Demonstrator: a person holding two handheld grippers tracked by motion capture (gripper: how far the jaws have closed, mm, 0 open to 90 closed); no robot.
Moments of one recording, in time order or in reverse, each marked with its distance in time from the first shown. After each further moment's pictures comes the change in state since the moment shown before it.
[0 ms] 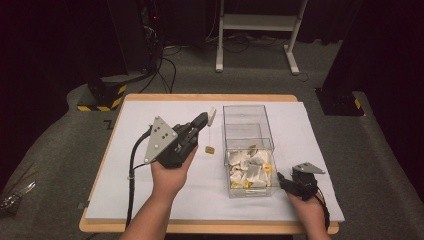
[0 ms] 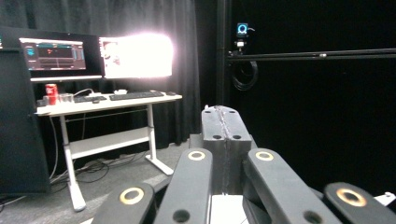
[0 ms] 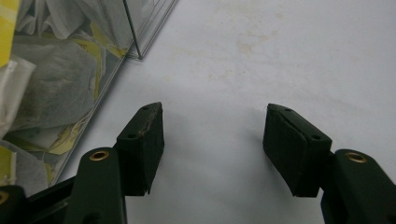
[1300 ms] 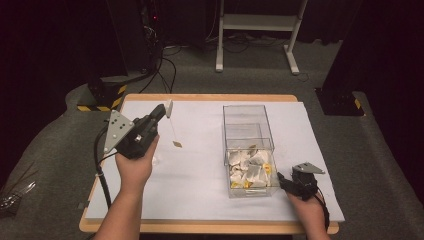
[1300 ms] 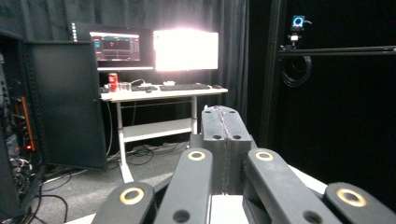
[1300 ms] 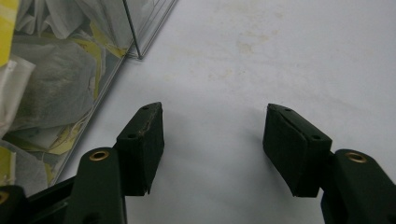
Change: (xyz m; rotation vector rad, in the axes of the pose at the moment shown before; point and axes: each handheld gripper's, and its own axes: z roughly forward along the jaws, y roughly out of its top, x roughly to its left) left arm 0.074 -0.007 -0.038 0.028 0.179 -0.002; right arm 0.000 0.000 0.000 0.002 -0.001 -0.004
